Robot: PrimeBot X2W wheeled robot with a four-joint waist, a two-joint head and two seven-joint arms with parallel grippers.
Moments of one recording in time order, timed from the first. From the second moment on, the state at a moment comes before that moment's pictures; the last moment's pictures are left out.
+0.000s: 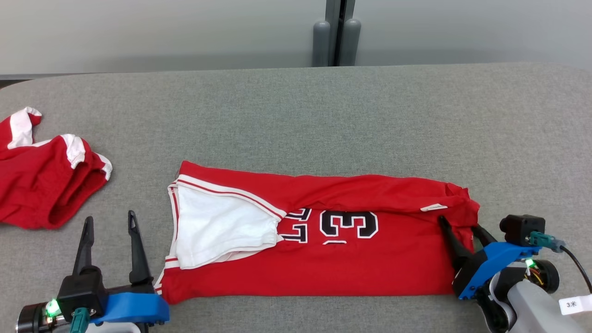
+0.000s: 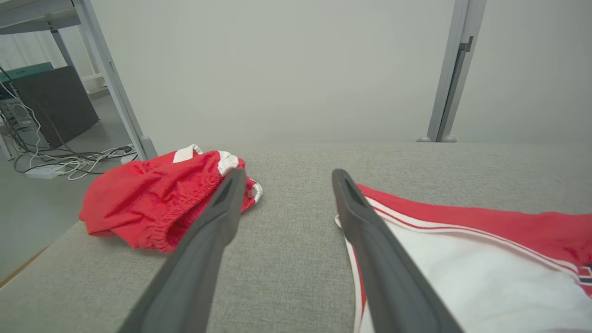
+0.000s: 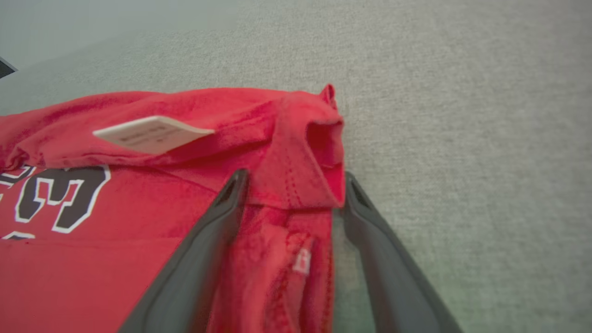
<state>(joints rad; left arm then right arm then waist) -0.02 0.24 -0.16 0.11 -0.24 0.23 -0.26 -0.42 -0.26 0.31 0.81 0.59 0.13 -0.18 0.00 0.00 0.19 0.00</state>
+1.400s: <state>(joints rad) 0.00 0.11 0.03 0.18 -0.08 0.09 -0.26 -0.34 -0.33 0.20 0.53 0.55 0.13 -0.26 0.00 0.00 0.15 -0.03</state>
